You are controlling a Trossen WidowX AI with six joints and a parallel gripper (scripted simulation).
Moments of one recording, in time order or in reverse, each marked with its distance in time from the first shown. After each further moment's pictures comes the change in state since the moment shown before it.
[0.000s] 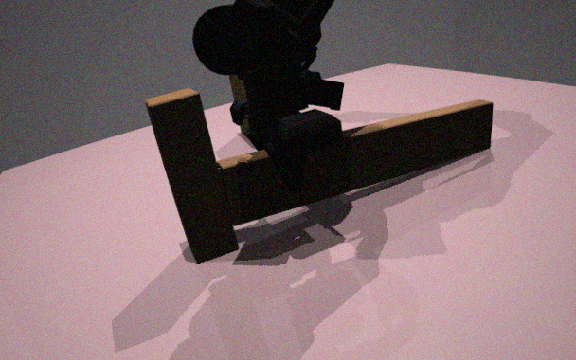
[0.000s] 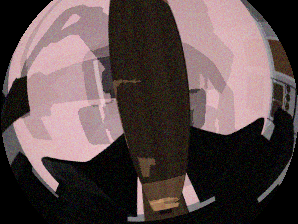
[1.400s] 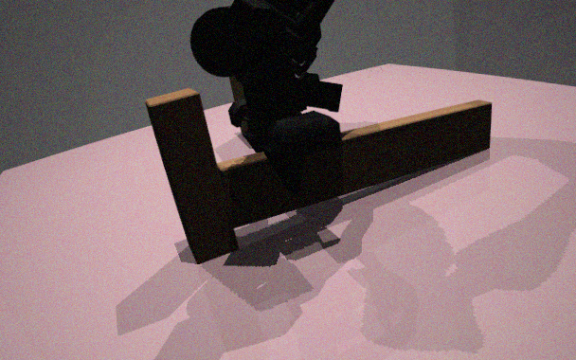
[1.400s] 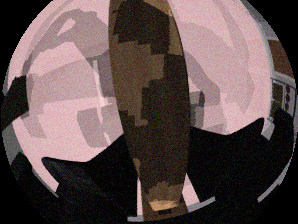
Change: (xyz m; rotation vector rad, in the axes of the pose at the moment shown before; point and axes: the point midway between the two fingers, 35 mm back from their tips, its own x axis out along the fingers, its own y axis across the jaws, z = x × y) arm 0.002 -0.001 -0.003 -0.003 -0.001 -0.005
